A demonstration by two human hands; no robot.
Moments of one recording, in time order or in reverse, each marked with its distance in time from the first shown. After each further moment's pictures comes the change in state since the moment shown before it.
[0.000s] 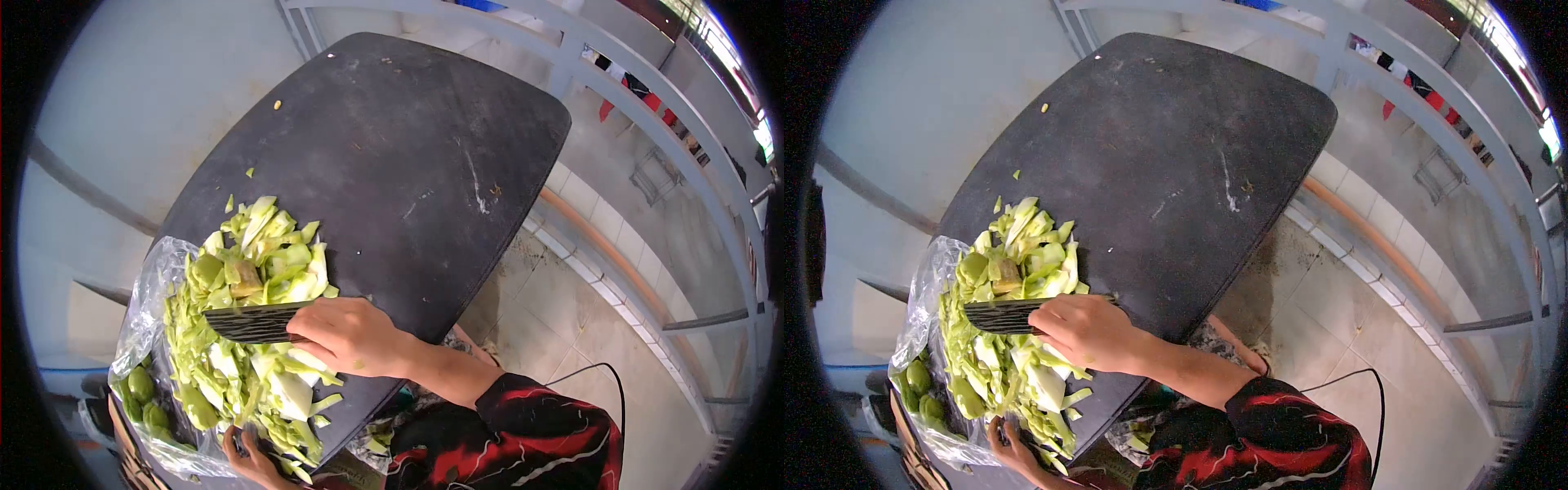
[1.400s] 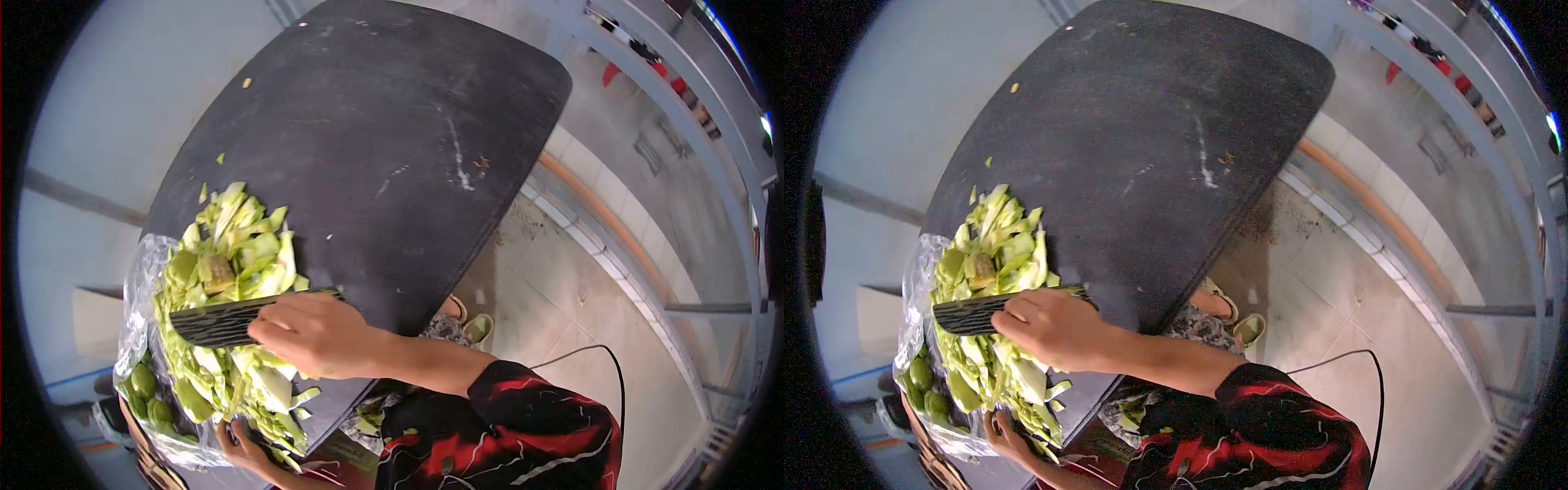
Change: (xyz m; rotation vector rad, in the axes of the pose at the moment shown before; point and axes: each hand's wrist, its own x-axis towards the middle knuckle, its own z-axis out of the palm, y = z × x) left_hand 0.007 -0.043 0.003 -0.037 -0.015 -0.082; right_hand -0.003 0.005 -0.011 -0.030 0.069 -0.035
